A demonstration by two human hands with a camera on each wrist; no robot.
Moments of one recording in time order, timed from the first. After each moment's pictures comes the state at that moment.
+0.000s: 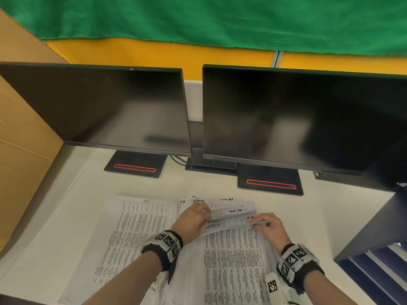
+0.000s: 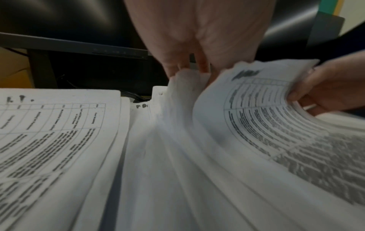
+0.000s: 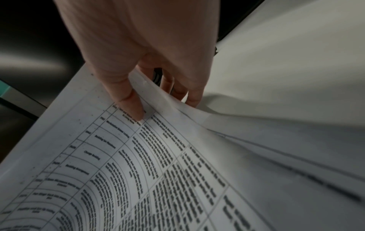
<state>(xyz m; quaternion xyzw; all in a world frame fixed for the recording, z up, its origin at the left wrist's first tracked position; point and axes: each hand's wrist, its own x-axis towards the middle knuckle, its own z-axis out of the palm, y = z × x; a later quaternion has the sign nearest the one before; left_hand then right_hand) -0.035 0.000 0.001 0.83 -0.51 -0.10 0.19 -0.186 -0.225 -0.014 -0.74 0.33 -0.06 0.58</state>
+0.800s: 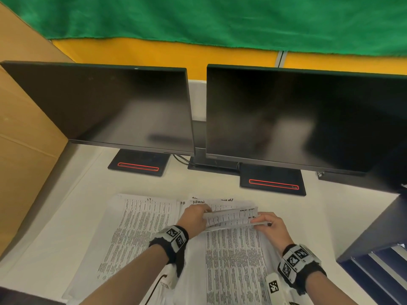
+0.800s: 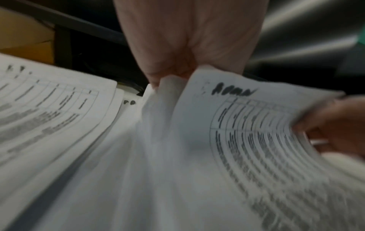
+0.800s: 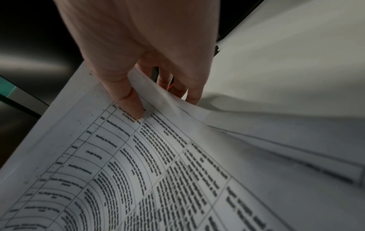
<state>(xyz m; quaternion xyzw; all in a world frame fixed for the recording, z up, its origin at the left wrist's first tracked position) -0.033 -0.012 0.007 0.89 -0.35 -0.21 0.22 -0.186 -0.223 -0.016 -0.73 0.31 -0.07 0.60</state>
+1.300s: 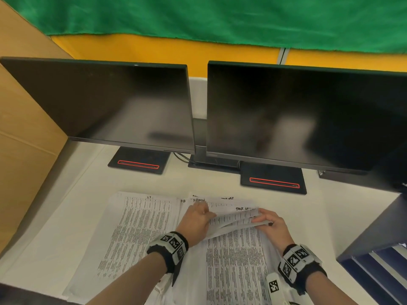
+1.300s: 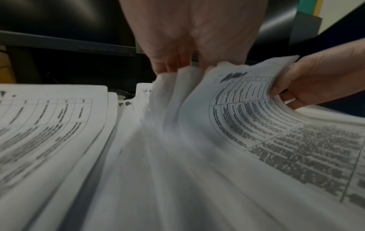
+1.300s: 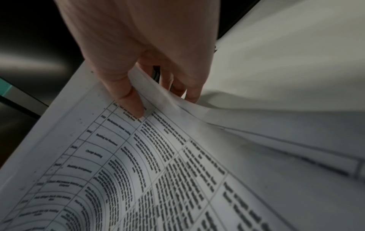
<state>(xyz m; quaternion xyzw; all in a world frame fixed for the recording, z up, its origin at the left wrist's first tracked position) -0.049 -0.002 -0.008 0.86 -0.47 -0.06 0.17 -0.190 -0.223 -0.022 -0.72 0.32 -0.07 0.61</state>
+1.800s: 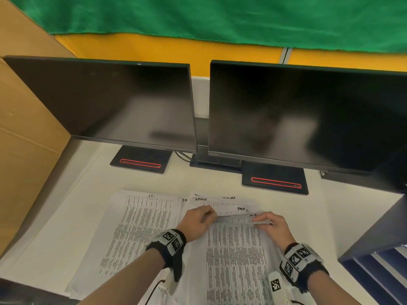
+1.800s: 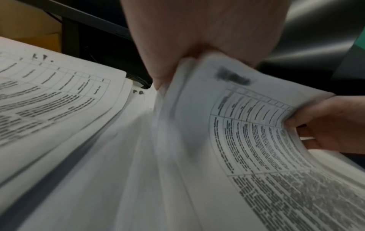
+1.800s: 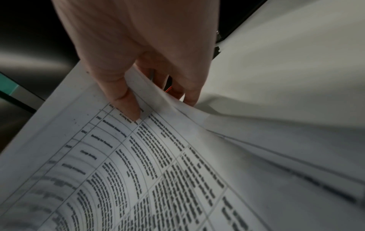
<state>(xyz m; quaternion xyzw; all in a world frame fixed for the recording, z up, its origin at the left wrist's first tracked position) -0.046 -0.001 0.005 0.84 -0.36 -0.25 0.33 -0.187 -0.224 -0.017 -0.72 0.30 -0.06 0.62</state>
